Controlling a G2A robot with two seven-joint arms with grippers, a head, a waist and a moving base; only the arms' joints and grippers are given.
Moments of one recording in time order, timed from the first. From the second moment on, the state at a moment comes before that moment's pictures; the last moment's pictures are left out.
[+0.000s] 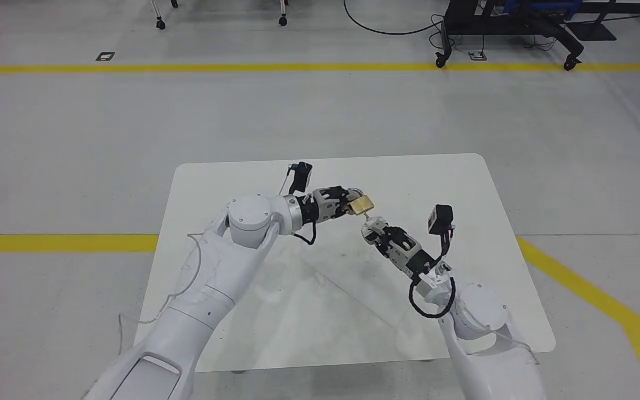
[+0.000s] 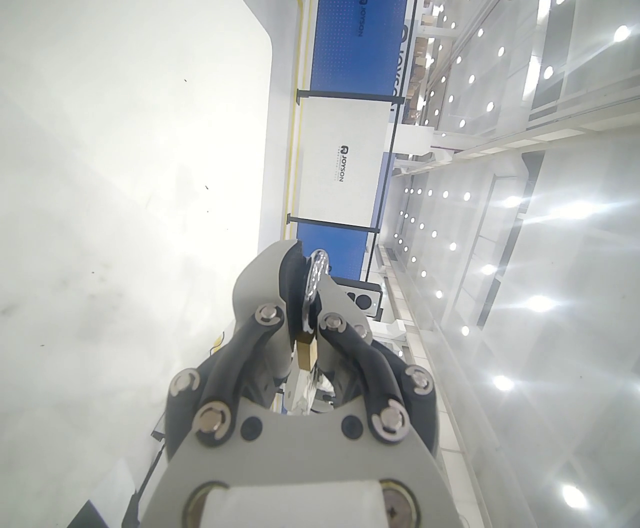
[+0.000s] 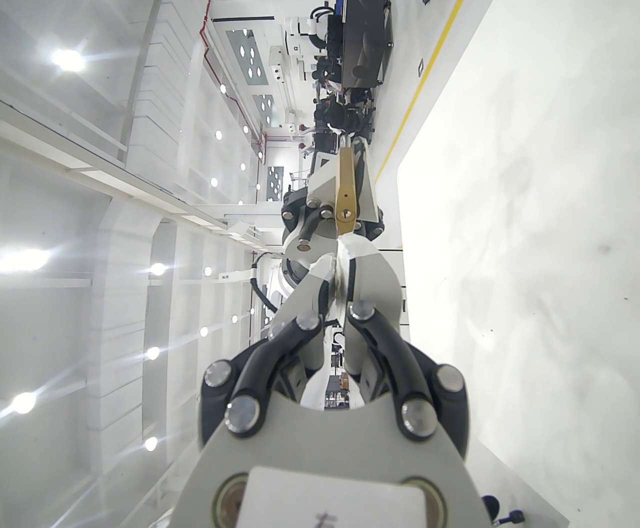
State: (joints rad) left arm 0.59 -1.53 -1.02 -0.92 -0.29 0.12 -0.79; right arm -1.35 -1.30 1.42 -1.79 0.20 0.16 0.49
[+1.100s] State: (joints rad) left arm 0.61 -1.51 -1.02 -0.96 -0.24 0.08 -0.80; right arm -1.34 -1.29 1.40 -1.80 0.18 0.19 0.44
